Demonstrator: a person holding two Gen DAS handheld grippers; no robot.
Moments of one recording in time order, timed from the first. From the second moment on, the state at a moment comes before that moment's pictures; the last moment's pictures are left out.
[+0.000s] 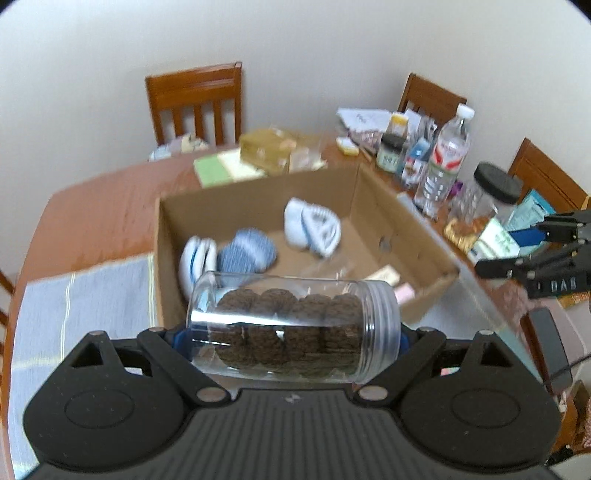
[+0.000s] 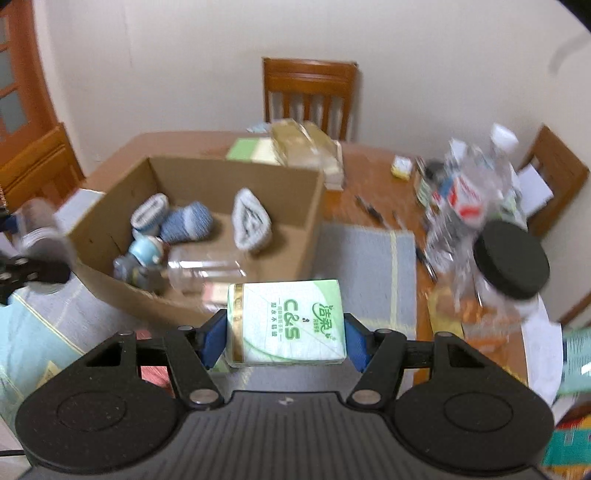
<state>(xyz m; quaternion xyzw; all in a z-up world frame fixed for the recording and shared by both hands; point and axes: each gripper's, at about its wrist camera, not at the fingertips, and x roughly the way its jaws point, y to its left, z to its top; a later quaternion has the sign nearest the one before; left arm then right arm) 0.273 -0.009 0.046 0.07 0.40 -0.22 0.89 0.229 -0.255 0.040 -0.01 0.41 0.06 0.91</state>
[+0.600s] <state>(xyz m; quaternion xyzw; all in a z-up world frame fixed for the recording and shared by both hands) 0.278 -0.023 0.036 0.08 0.41 -0.22 0.88 0.295 -0.224 0.049 -0.06 0.41 0.10 0.91</state>
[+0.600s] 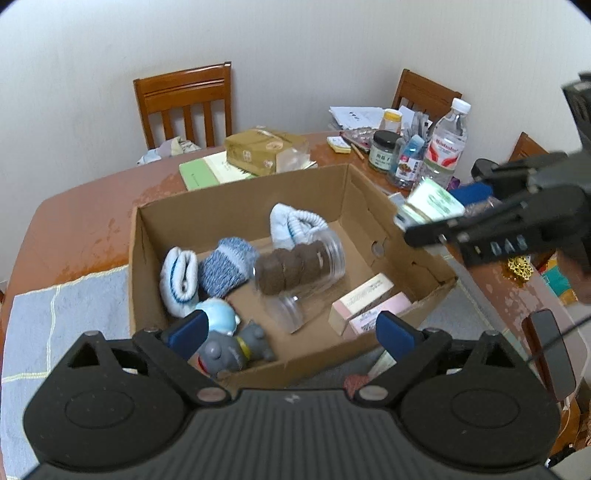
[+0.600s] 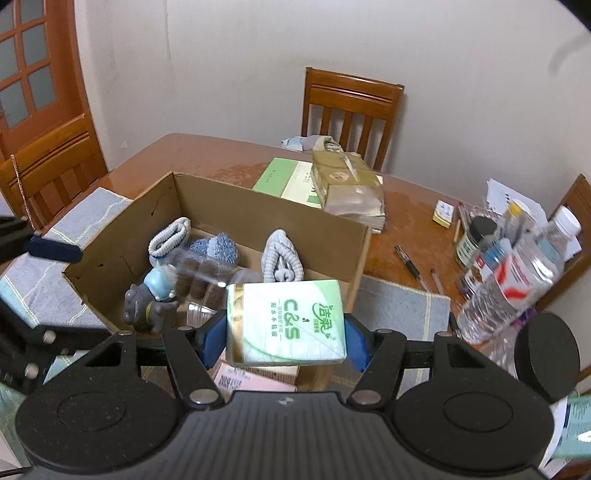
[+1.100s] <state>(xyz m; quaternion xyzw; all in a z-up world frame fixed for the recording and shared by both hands) 0.275 -0.003 0.034 0.07 0.41 -0.18 0.89 0.330 -0.208 0.045 -0.08 0.39 0.11 0.91</state>
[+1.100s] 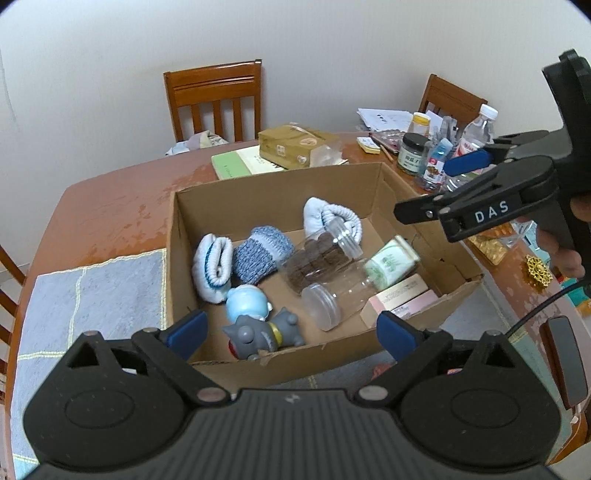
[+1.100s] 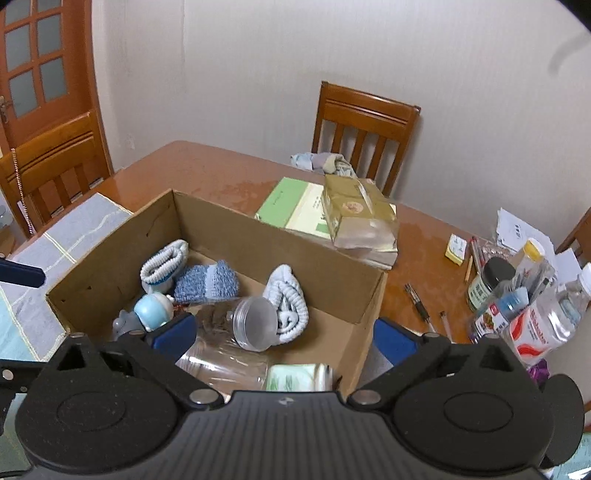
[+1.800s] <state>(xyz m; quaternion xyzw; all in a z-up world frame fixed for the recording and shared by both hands) 0.238 0.007 0.015 0.08 0.42 -0.20 0.88 0.253 -0.203 0.032 -0.05 0.41 0.07 0.91</state>
